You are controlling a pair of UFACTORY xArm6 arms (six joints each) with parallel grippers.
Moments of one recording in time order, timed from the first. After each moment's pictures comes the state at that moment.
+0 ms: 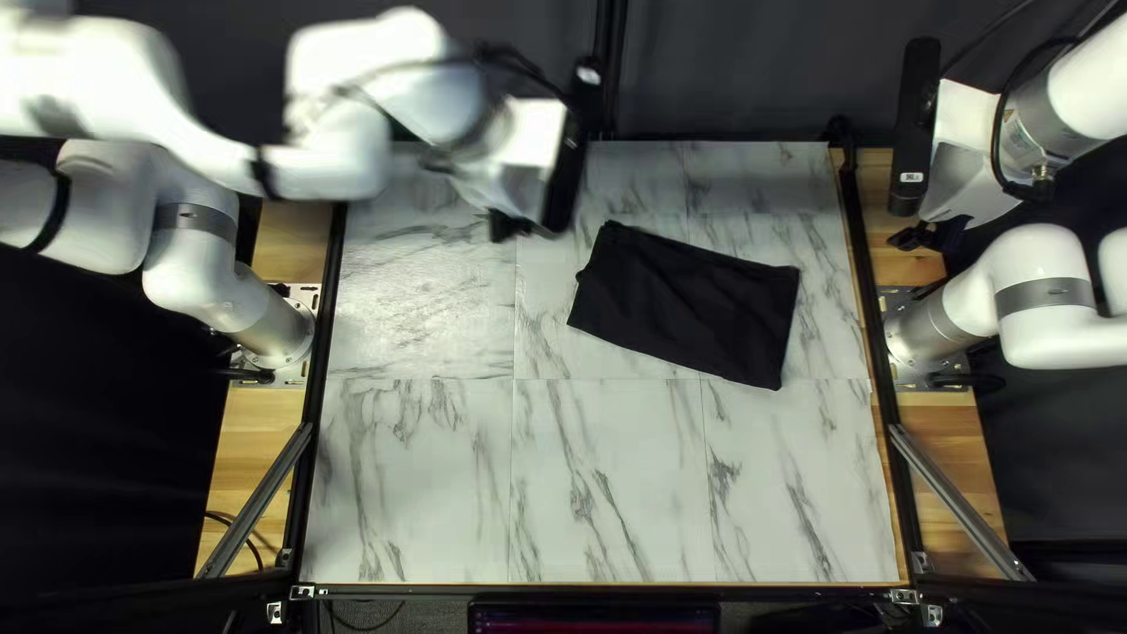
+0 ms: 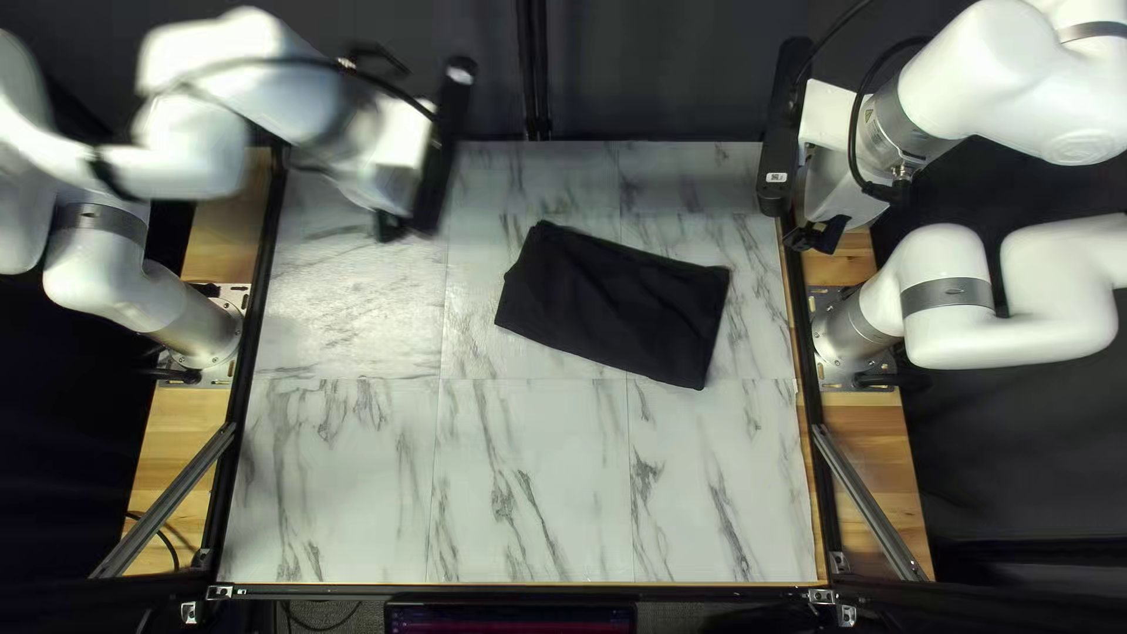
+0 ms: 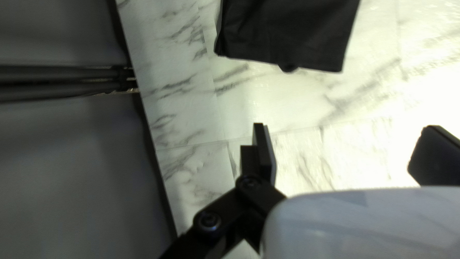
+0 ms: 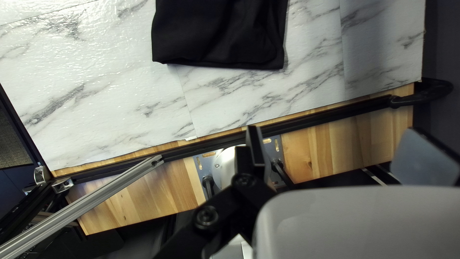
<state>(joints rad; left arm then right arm) 0.08 -0.55 -0.98 0.11 1.14 0.30 -0.07 -1.08 -0.70 -0.11 1.65 0.12</state>
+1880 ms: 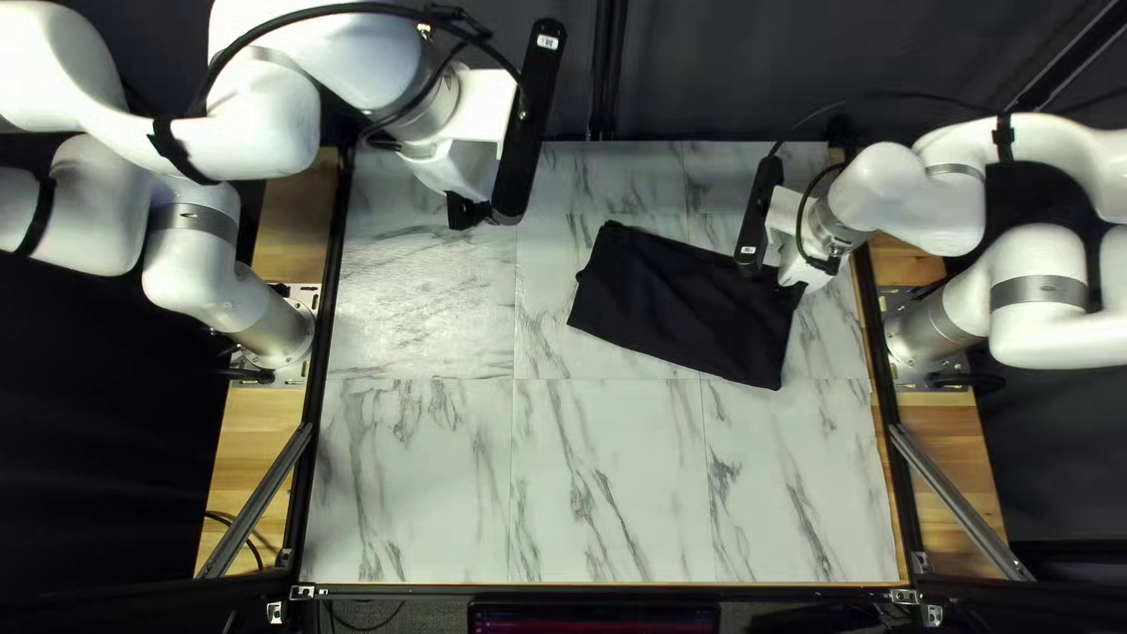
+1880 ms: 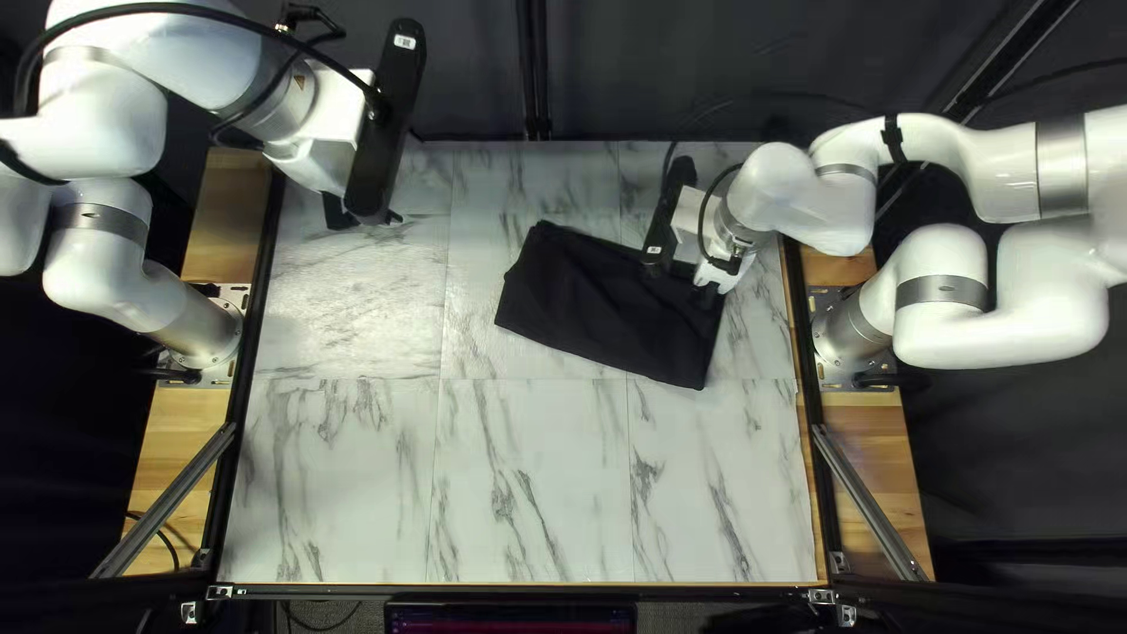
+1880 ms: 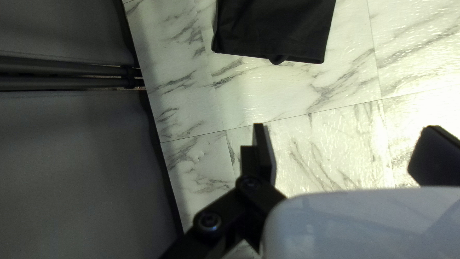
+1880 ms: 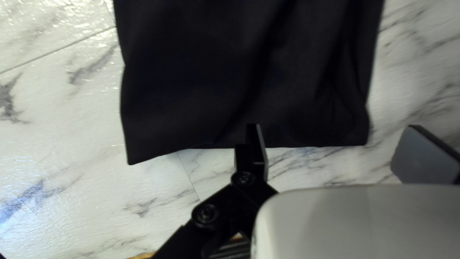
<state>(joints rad) 0.08 -0.55 -0.98 0.11 1.14 0.30 -0.34 -0.73 -0.10 0.15 0.79 -0.16</state>
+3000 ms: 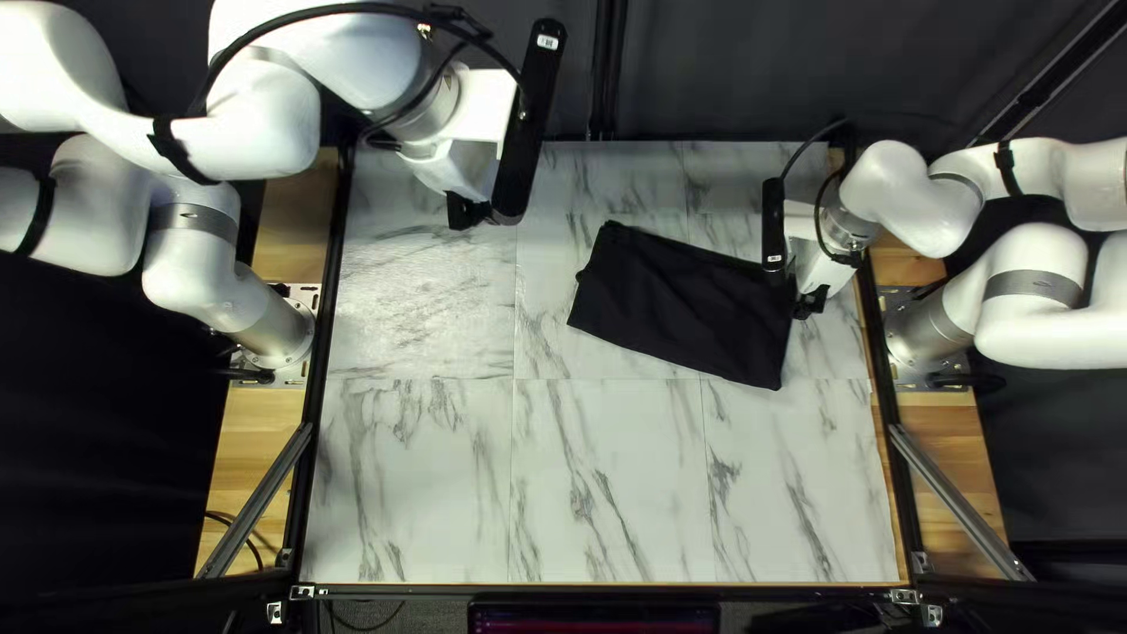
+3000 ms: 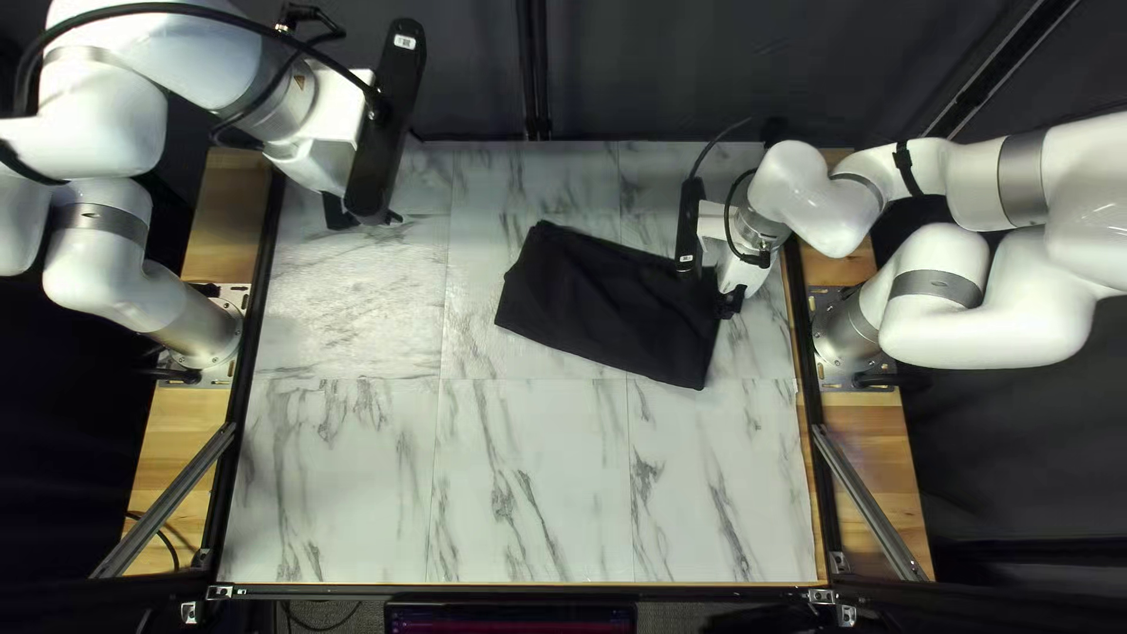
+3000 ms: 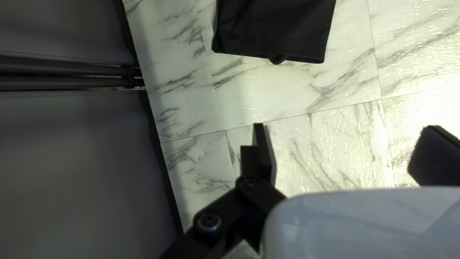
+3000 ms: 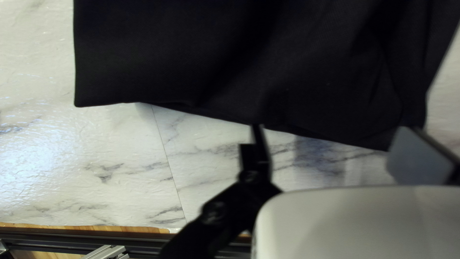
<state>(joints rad) 0.08 -0.55 -0.98 0.11 1.14 0.30 -0.41 -0.68 -0.01 0.30 0.72 -0.50</state>
